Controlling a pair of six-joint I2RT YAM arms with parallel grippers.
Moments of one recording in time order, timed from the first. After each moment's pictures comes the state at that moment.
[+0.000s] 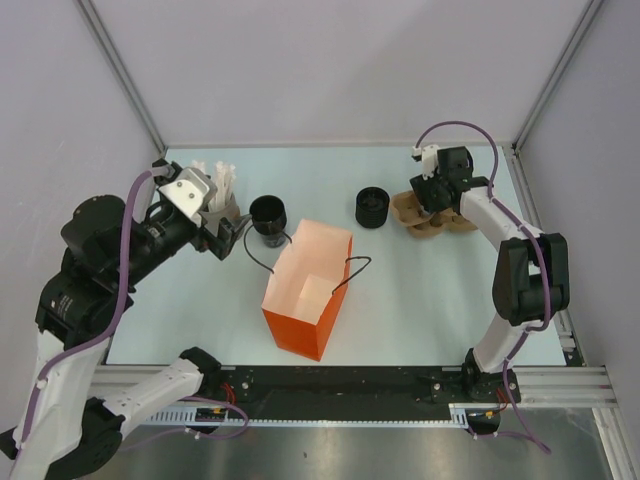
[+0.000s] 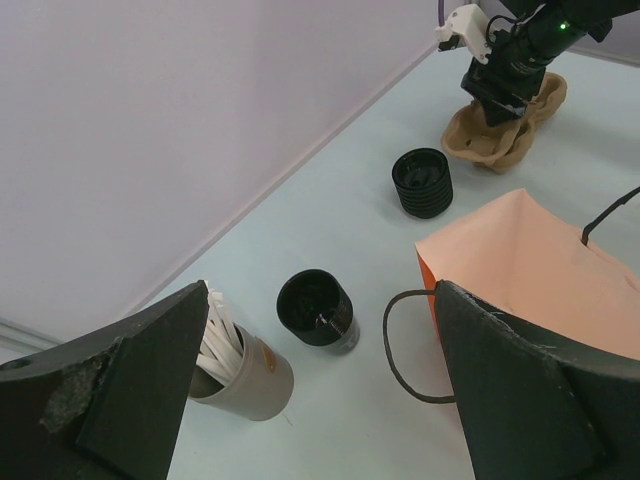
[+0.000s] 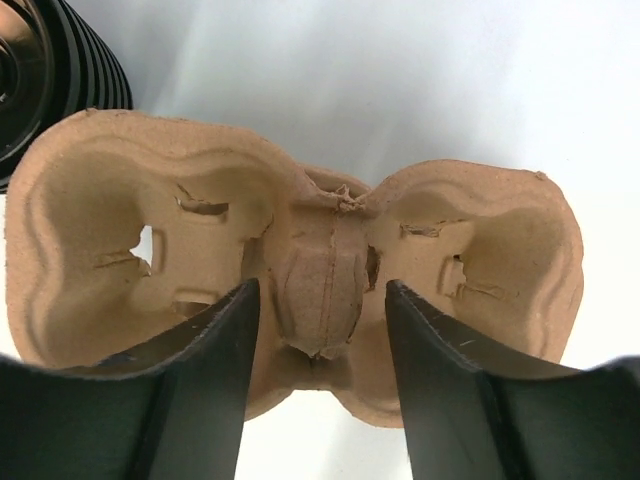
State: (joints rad) left arm -0.54 0.87 1.58 -0.82 0.11 0.34; right arm 0.16 1.75 1.34 -0.41 -0.03 -0.29
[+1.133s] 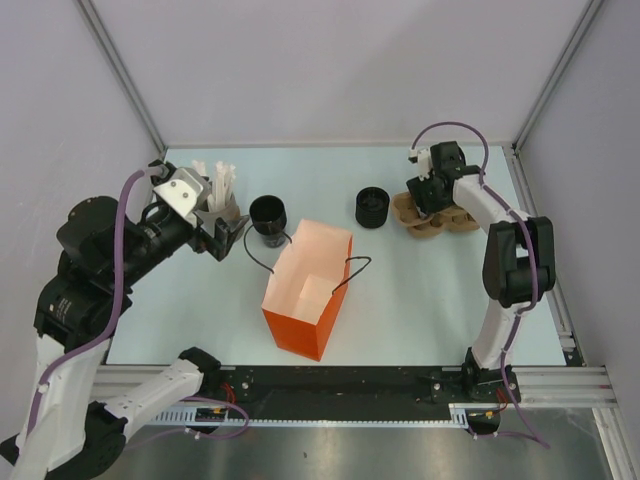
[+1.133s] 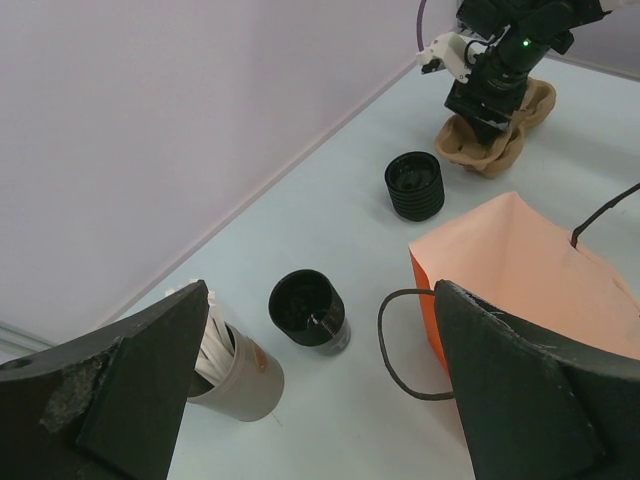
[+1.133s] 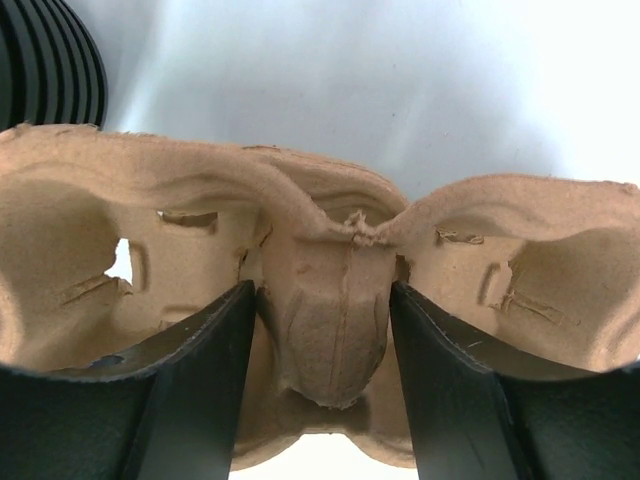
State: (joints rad) left arm -0.49 0.86 1.58 -0.82 0.17 0.31; right arm 0.16 1.88 1.47 -0.56 -0.02 -0.26
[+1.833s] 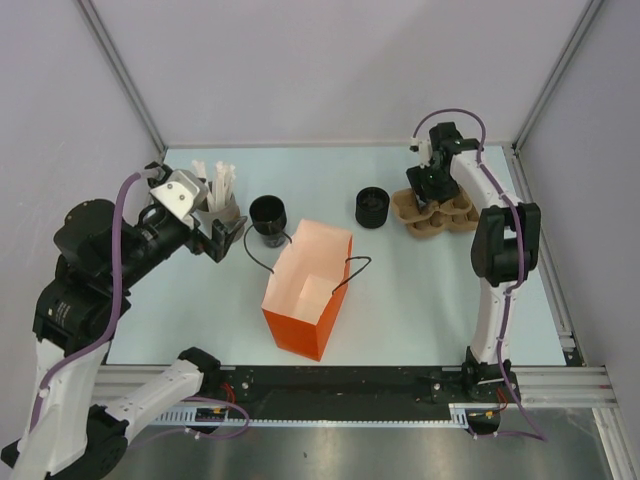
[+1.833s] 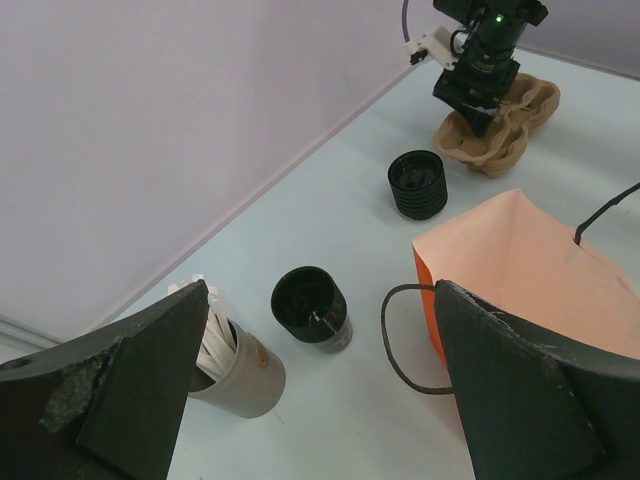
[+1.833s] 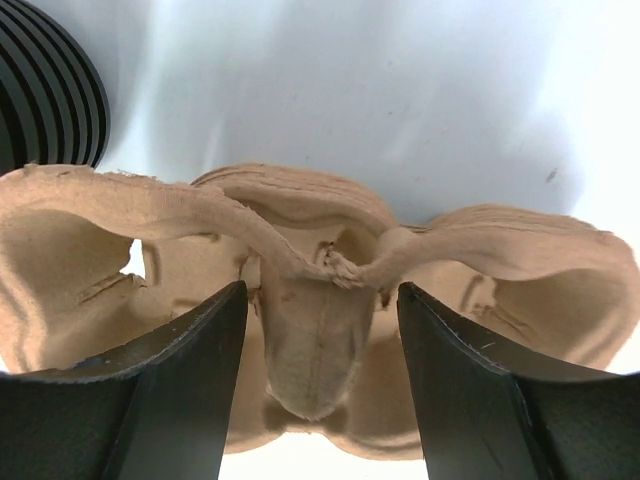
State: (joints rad) left arm -0.47 0.85 1.57 -0.82 0.19 0.31; right arm 0.13 2.10 1.87 -0.93 -0.05 -0.22
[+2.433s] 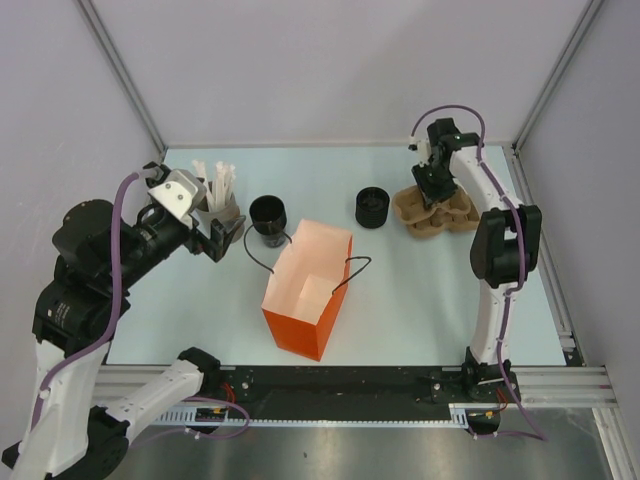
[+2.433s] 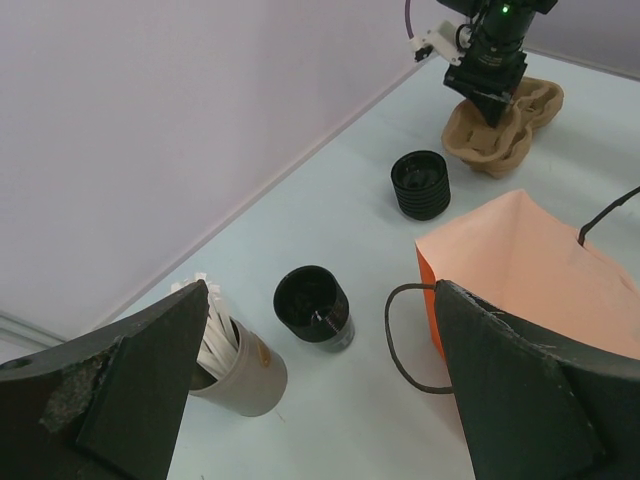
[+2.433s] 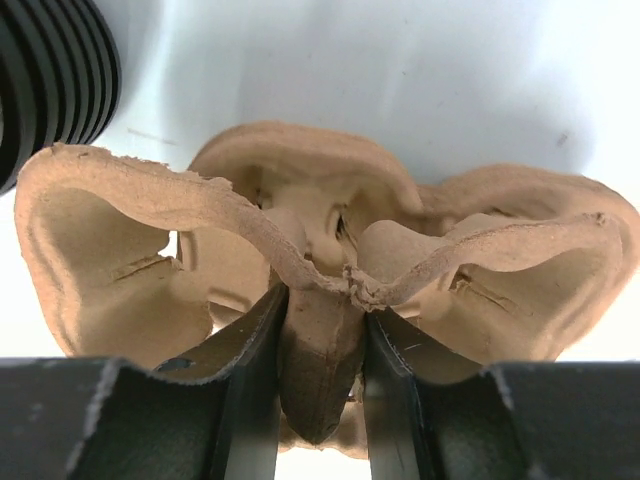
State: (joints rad) left arm -0.45 0.84 1.57 -0.82 0.20 0.31; right arm 0.15 2.10 1.92 -1.03 -0.02 -0.21
